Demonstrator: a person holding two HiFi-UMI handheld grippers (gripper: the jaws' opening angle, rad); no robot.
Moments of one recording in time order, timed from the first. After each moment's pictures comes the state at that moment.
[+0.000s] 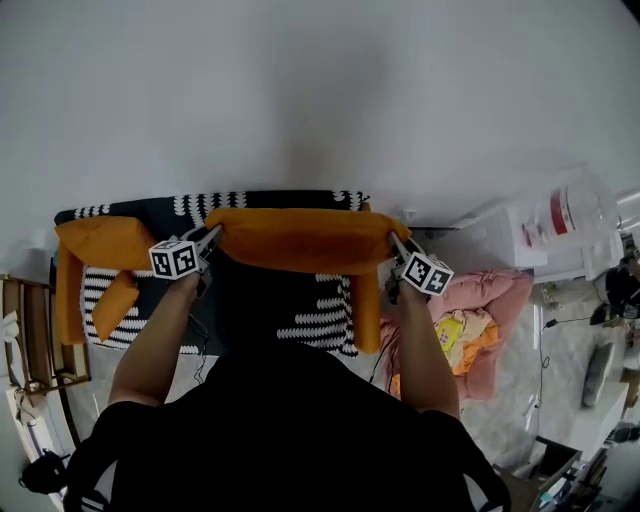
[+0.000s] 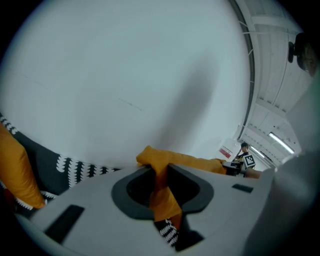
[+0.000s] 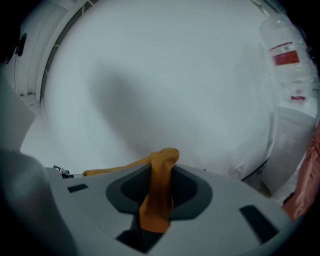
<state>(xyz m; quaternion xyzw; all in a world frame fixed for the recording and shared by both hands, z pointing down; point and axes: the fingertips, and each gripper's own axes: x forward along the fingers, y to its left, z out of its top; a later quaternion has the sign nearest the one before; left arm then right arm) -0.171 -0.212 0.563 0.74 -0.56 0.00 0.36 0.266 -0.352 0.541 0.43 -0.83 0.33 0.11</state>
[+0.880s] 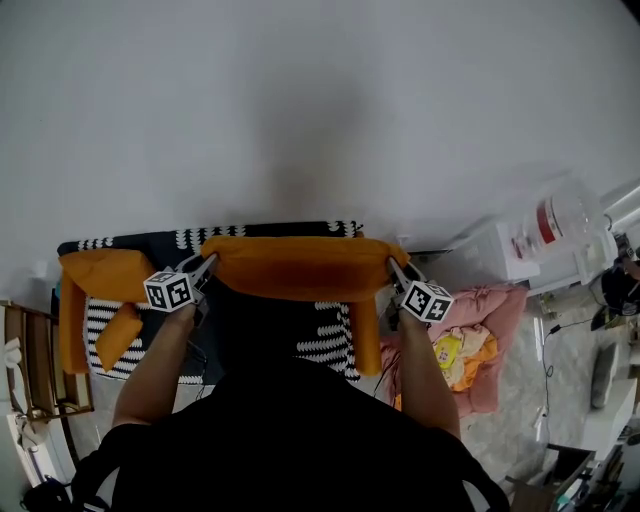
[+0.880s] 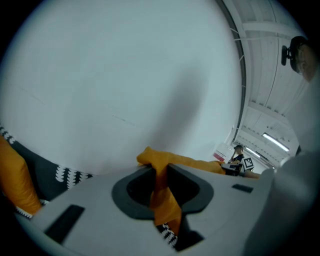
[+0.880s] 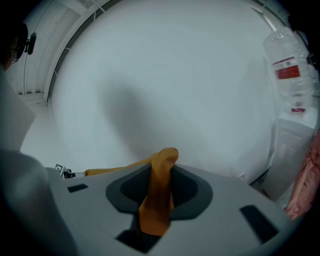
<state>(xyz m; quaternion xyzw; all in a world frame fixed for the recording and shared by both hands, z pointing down) -0.177 -0.200 0.510 0.76 -0.56 -0.02 0.33 0.265 -0.330 0.486 0.43 -0.85 0.29 0.08</state>
